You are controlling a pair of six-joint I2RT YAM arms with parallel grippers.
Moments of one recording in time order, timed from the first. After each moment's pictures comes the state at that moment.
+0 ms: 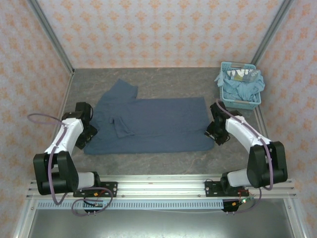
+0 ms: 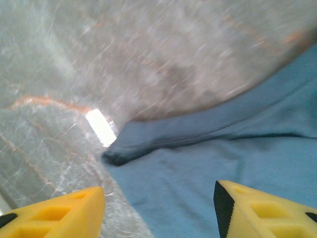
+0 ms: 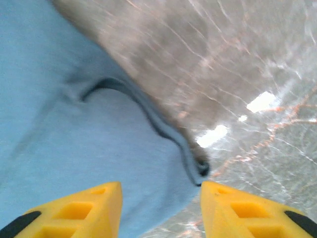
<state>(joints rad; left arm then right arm) 0.17 1.29 0.88 -1.02 -0.24 -0.91 0.19 1.36 0.87 -0.92 -0.02 0.89</state>
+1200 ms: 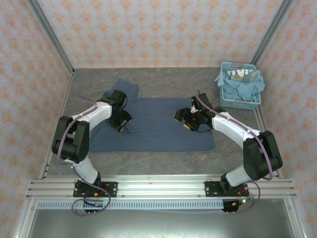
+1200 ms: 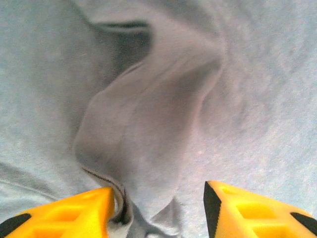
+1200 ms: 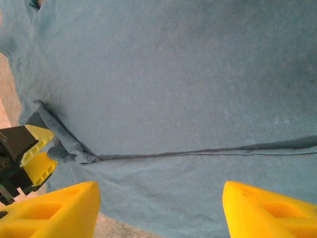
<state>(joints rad) -0.21 1.73 1.12 -0.75 0.08 -1.09 0.42 1.48 0.95 -0.45 -0.39 0.90</state>
